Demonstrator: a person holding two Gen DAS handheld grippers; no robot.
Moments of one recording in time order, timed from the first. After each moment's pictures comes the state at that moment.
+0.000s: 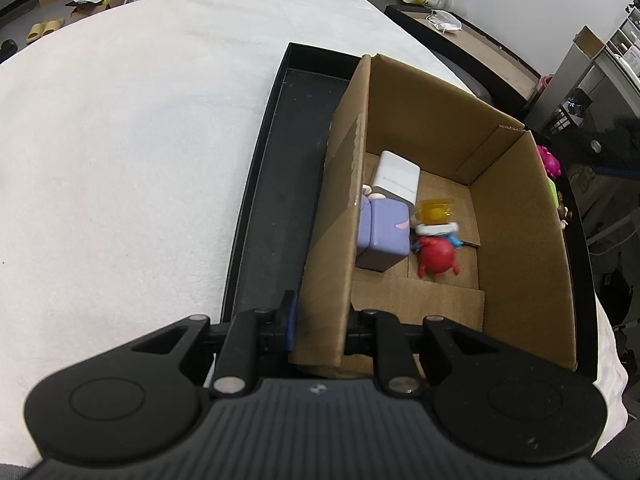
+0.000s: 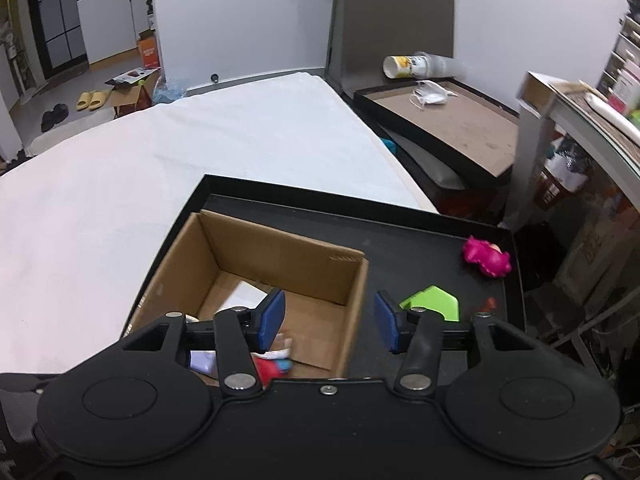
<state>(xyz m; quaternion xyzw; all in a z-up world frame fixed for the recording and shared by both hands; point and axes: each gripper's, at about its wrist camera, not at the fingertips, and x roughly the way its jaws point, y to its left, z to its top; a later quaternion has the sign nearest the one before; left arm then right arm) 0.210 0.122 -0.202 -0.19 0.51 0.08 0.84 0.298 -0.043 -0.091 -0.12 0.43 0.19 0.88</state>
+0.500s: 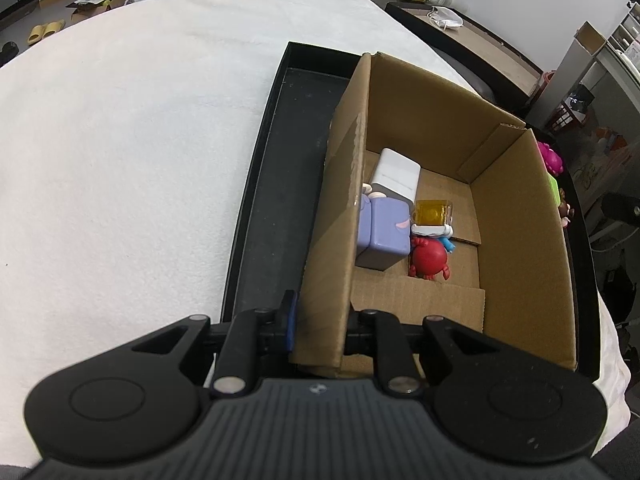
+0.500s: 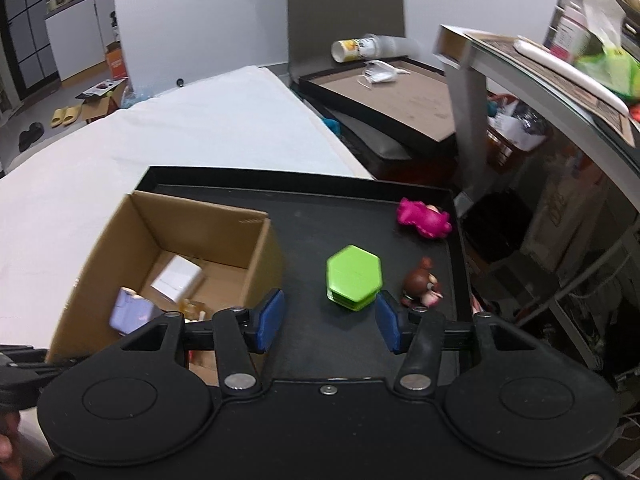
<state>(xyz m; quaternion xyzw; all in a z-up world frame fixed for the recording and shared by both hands) 0.213 0.119 -0.200 -0.18 0.51 0.09 0.83 0.300 -0.115 -0.102 -0.10 0.44 0.15 0.88</state>
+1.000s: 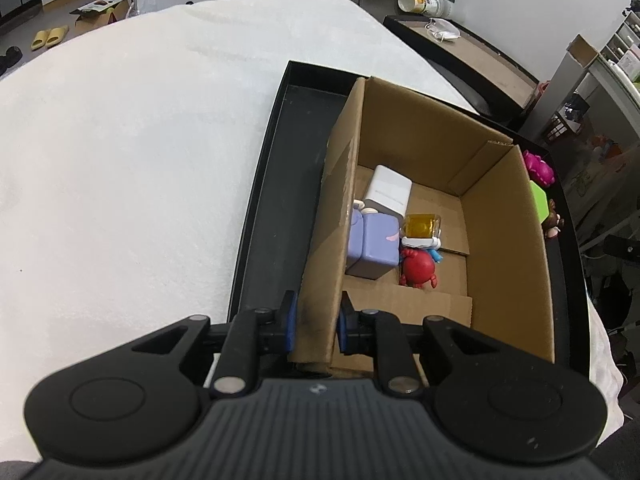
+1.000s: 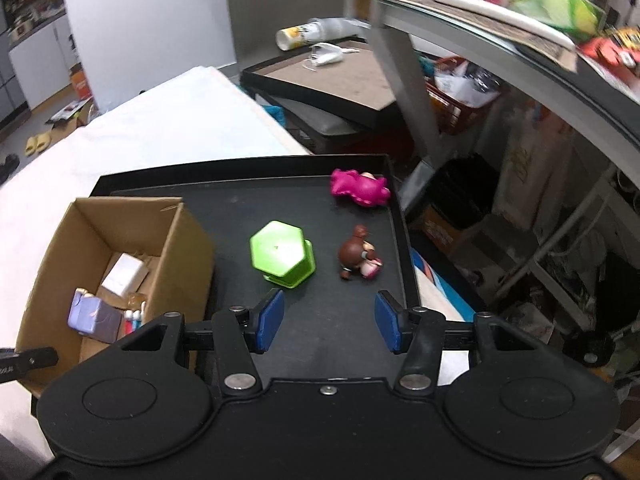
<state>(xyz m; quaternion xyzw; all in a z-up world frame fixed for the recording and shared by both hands) 0.205 0.118 -0.181 -0.18 0.50 0.09 0.84 0.310 -0.178 -0.117 -0.04 0.46 0.10 0.88</state>
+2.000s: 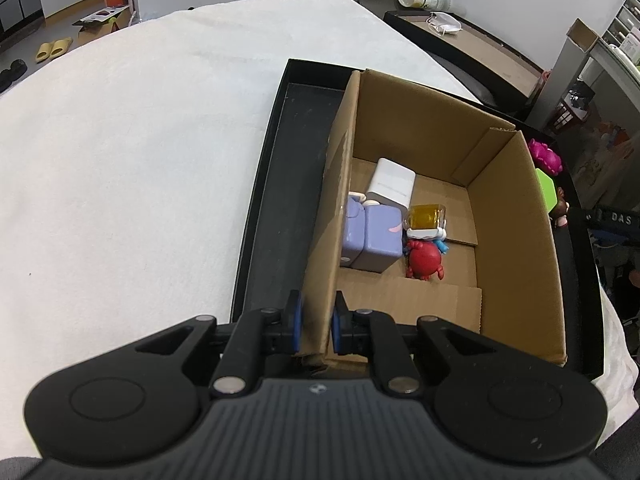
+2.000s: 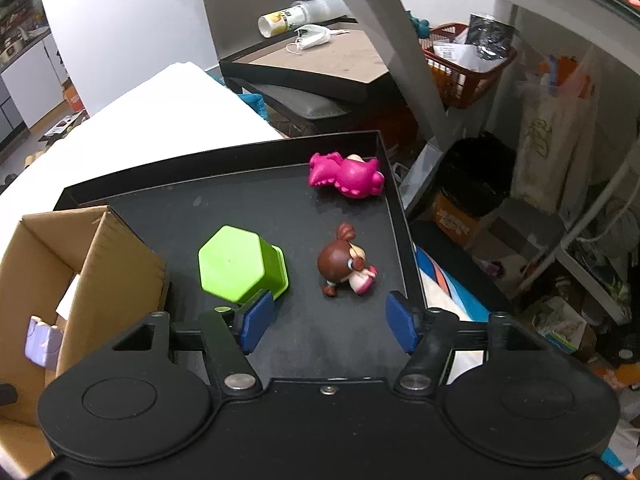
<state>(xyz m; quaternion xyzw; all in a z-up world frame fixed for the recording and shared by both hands) 0.206 0.108 -0.184 -0.15 0.51 0.10 0.84 0.362 -0.188 -0.176 -0.02 0.46 0.12 0.88</state>
